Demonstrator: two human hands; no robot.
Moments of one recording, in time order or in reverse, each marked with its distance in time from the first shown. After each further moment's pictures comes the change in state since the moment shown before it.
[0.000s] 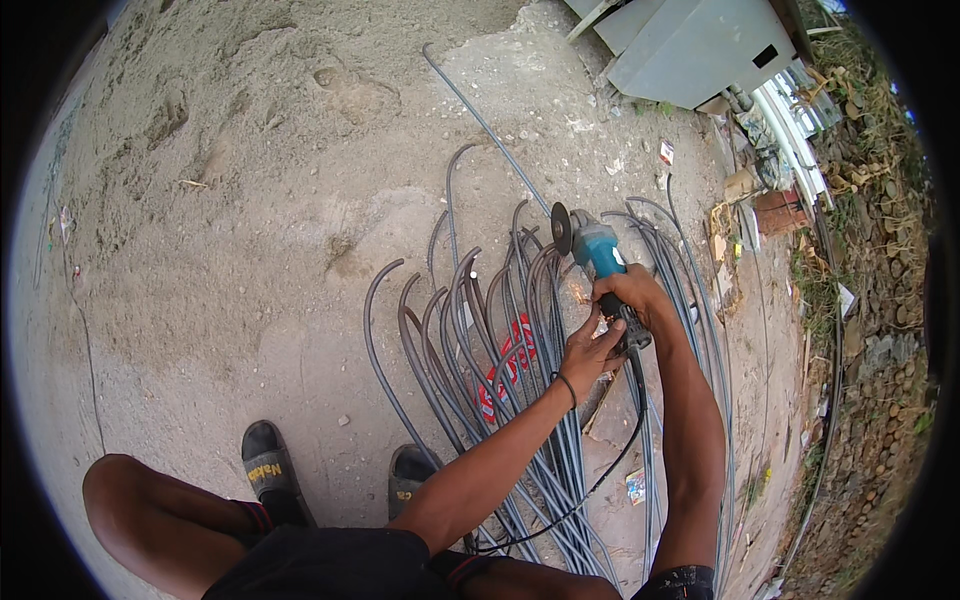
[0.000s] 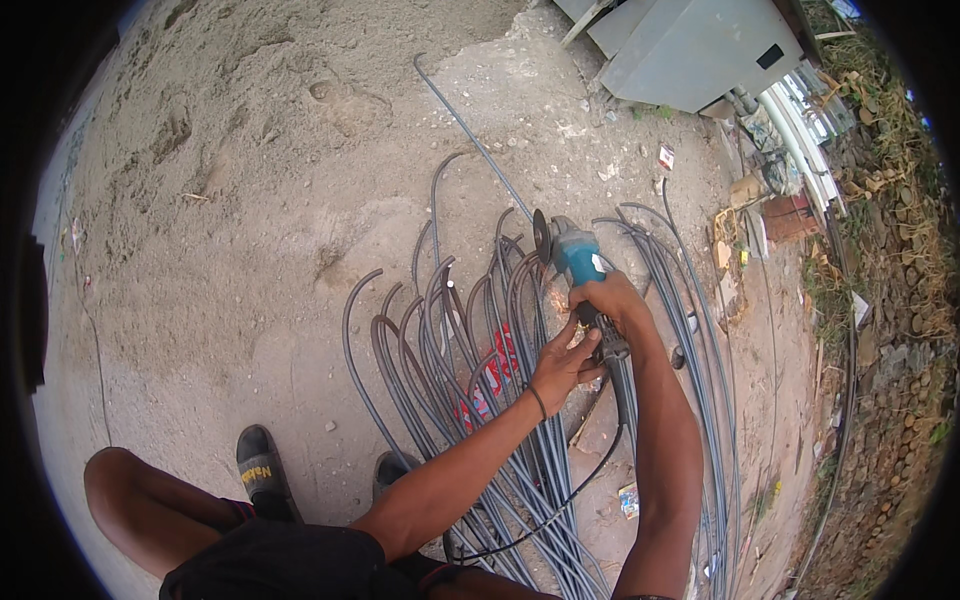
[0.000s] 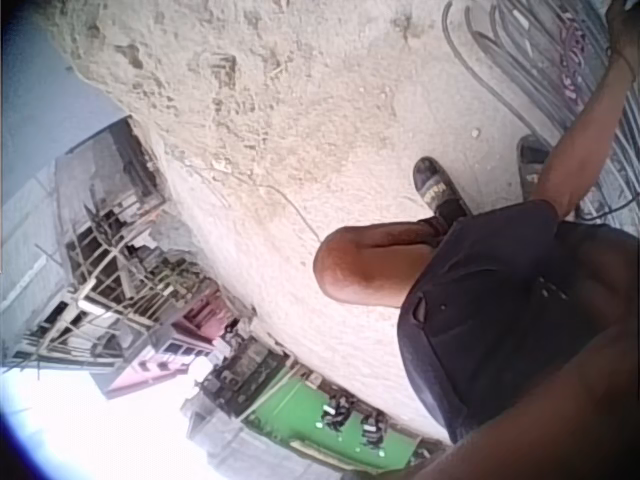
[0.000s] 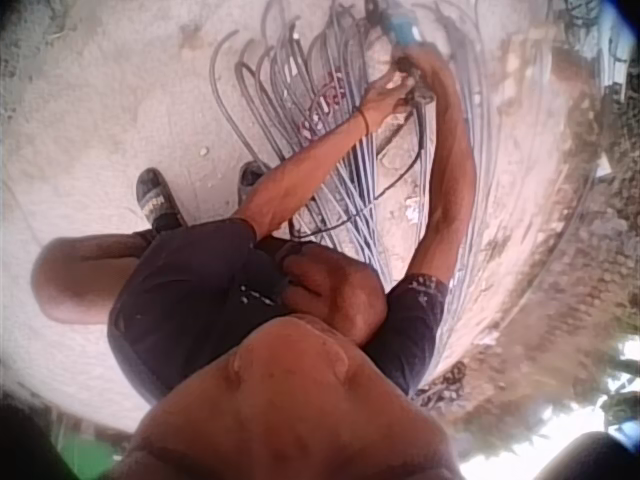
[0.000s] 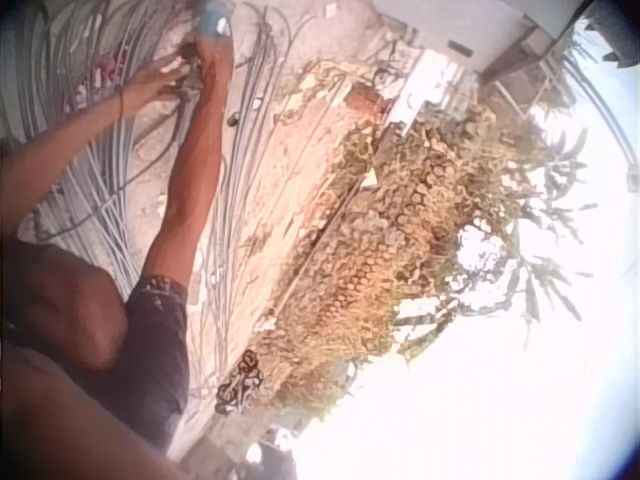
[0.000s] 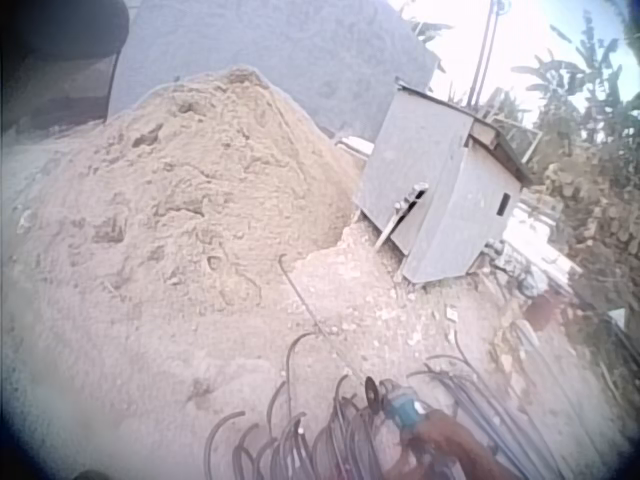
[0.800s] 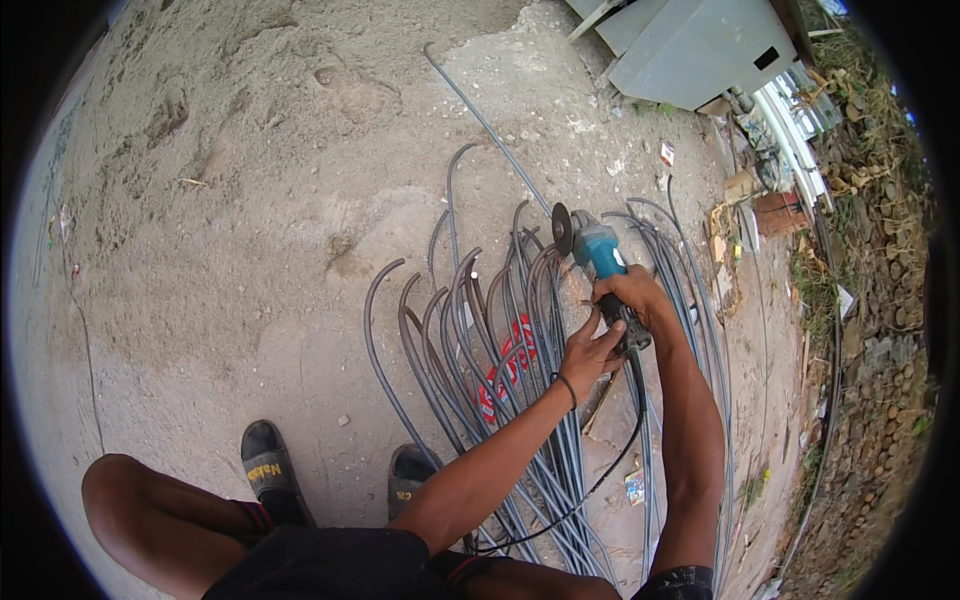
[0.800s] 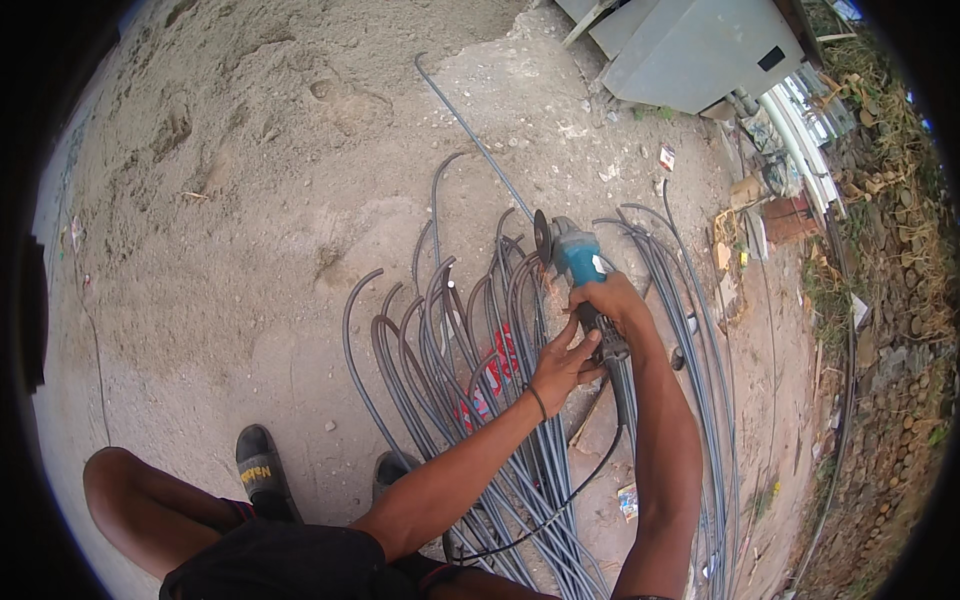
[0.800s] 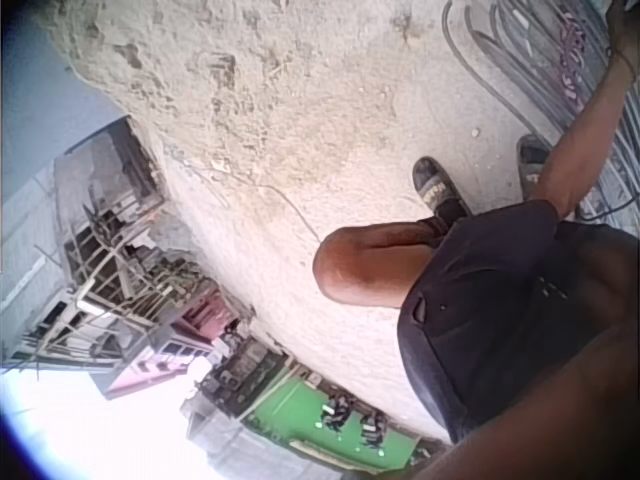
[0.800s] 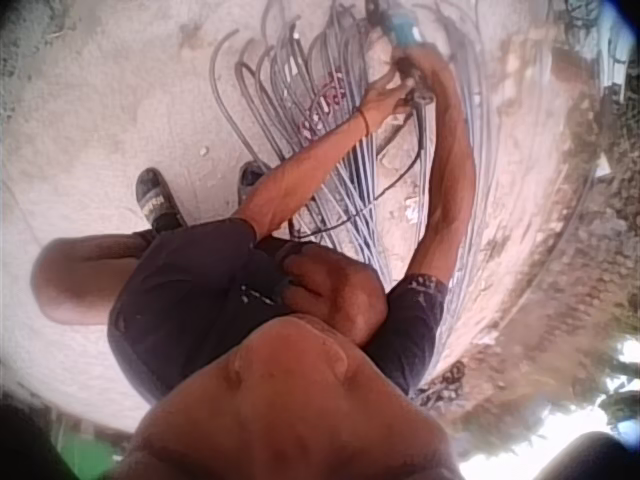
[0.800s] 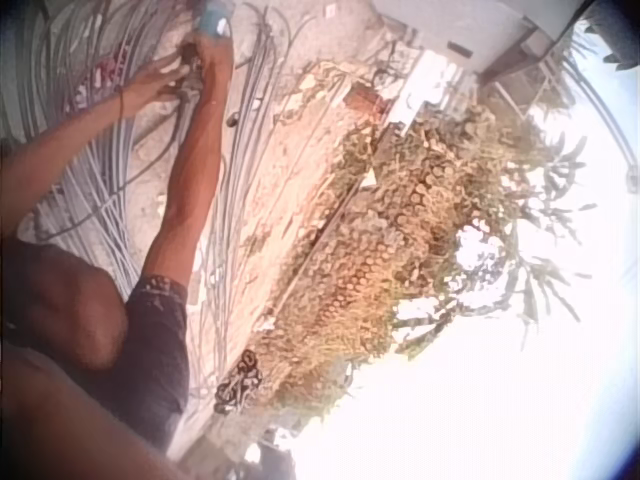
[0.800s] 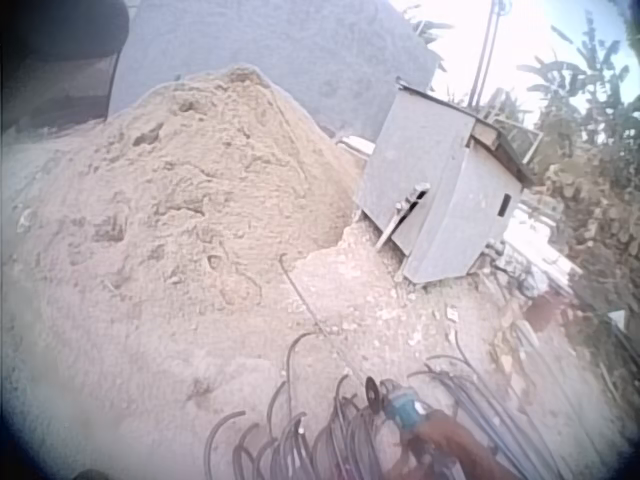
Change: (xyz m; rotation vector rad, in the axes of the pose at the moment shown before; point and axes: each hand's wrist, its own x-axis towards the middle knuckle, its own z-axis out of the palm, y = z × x) left_hand -0.002 0.004 0.000 0.019 0.001 -0.001; right_hand -0.006 -0.009 0.001 -0.009 -0.015 0.004
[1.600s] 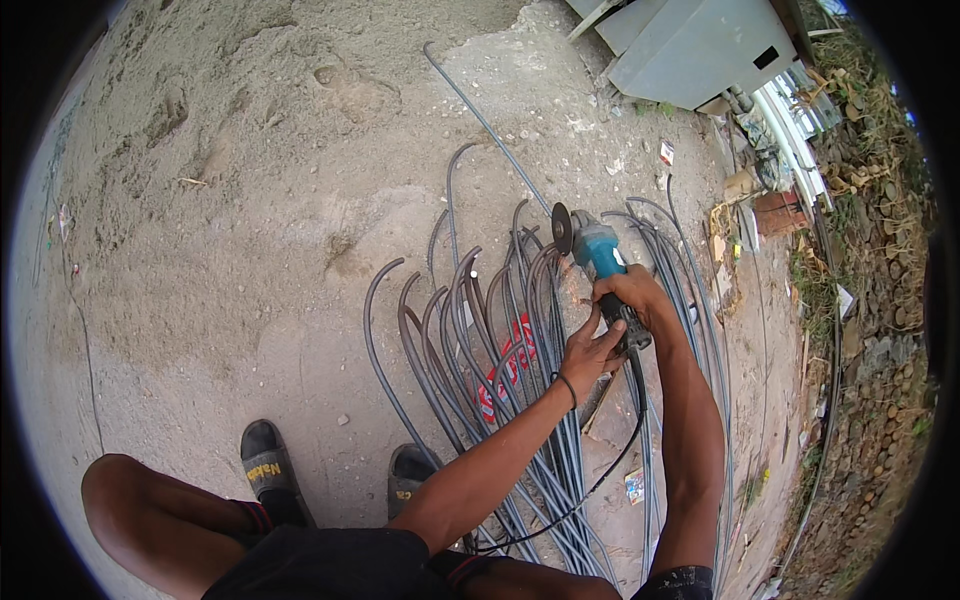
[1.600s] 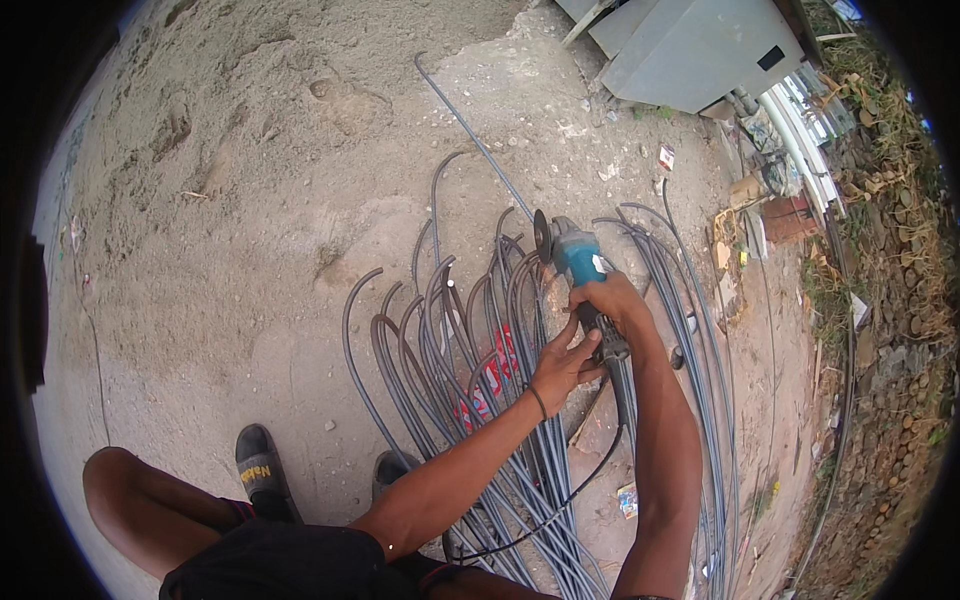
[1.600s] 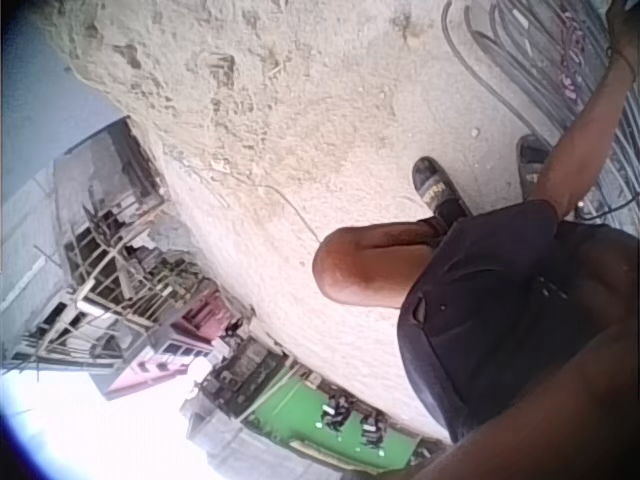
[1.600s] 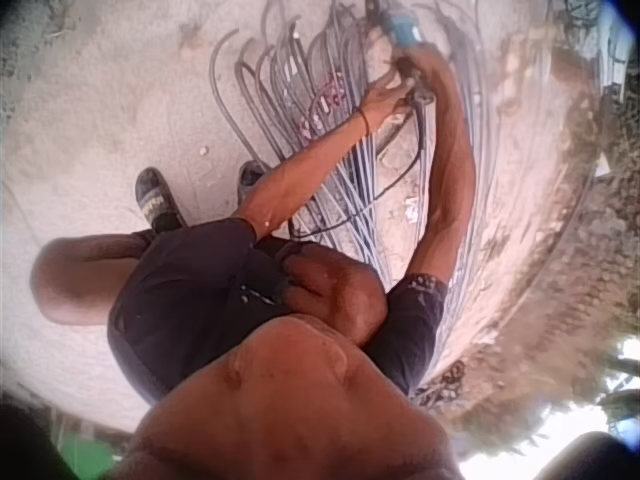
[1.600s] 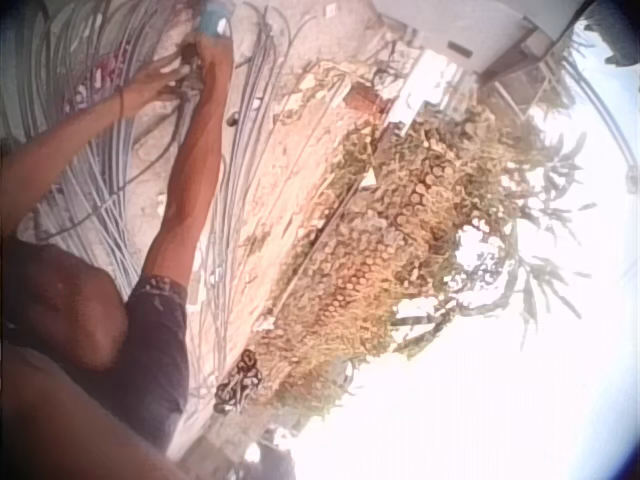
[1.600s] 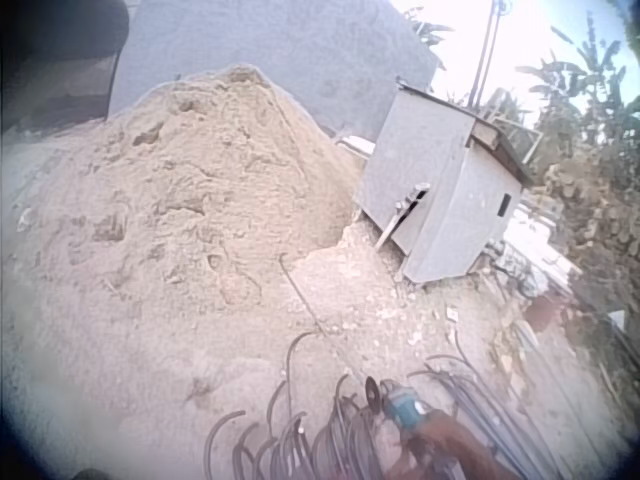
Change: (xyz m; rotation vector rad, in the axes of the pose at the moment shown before) left_hand 0.000 -0.001 0.000 -0.006 -0.002 0.005; right_hand -0.001 0.001 0.000 -0.027 0.020 0.008
